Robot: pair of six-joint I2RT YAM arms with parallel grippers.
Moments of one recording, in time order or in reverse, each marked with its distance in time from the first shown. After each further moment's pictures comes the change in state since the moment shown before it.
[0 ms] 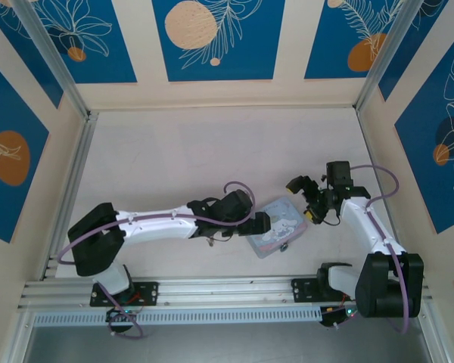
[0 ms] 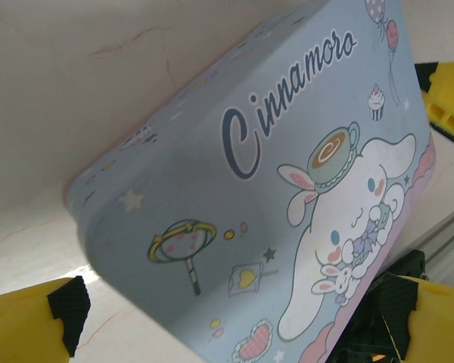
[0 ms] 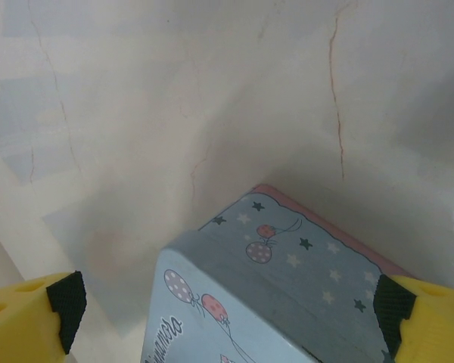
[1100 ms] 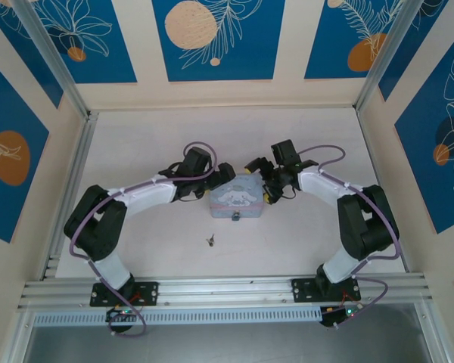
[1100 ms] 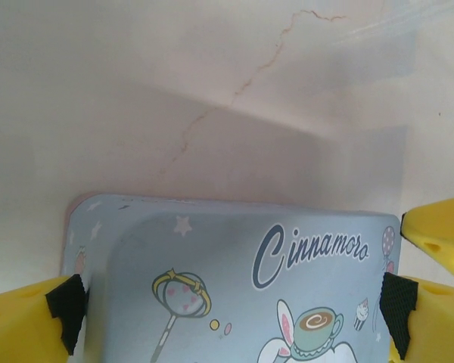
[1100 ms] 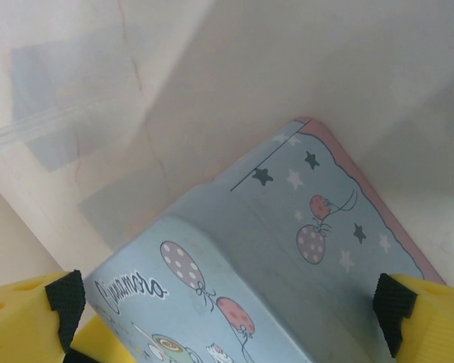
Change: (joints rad) left arm 0.478 0.056 0.005 0.118 0.089 0.102; right arm 0.400 0.475 0.294 0.284 0.088 0.439
